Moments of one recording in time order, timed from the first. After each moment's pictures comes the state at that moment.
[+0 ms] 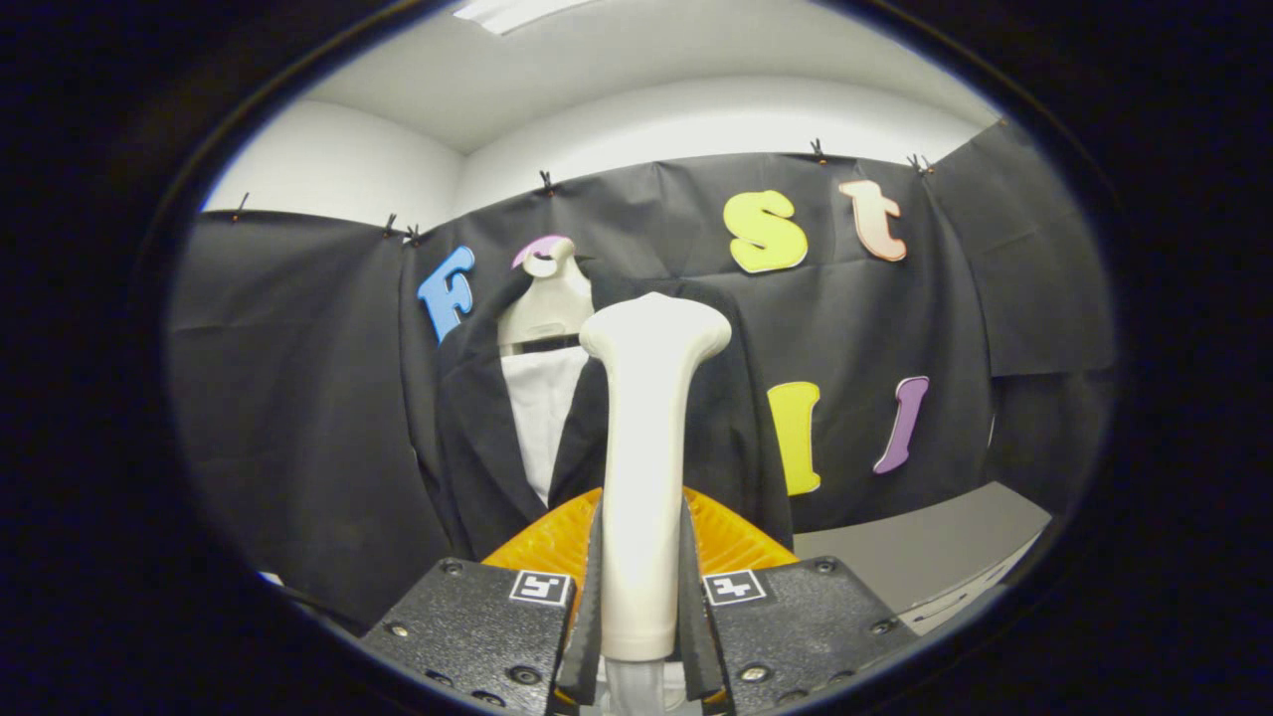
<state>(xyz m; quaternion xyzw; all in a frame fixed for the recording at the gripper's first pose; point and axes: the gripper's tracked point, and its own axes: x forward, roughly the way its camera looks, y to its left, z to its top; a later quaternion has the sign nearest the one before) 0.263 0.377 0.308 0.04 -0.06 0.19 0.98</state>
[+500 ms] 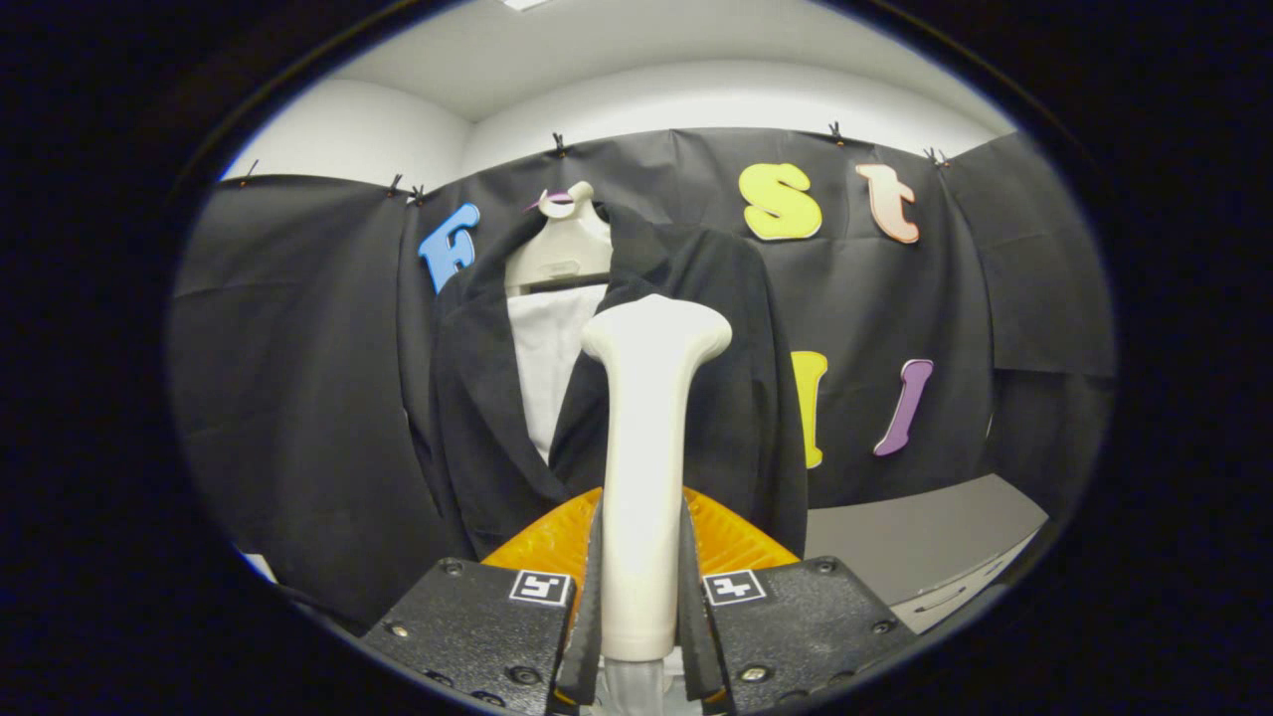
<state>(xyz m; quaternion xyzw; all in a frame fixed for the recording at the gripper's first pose) 0.273 0.390 0.261 0.01 -0.01 0.18 0.98</state>
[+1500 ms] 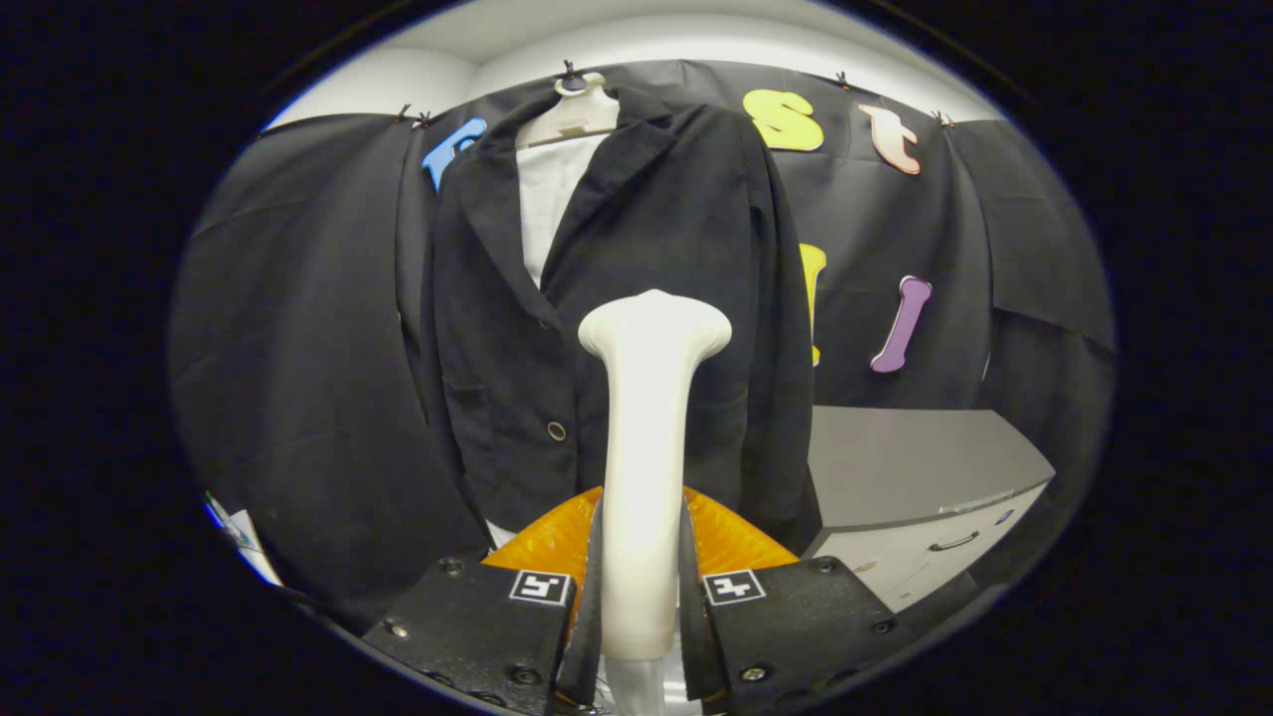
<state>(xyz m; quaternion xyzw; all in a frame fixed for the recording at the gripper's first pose) 0.263 0.377 0.107 -0.04 0.10 0.17 0.98</state>
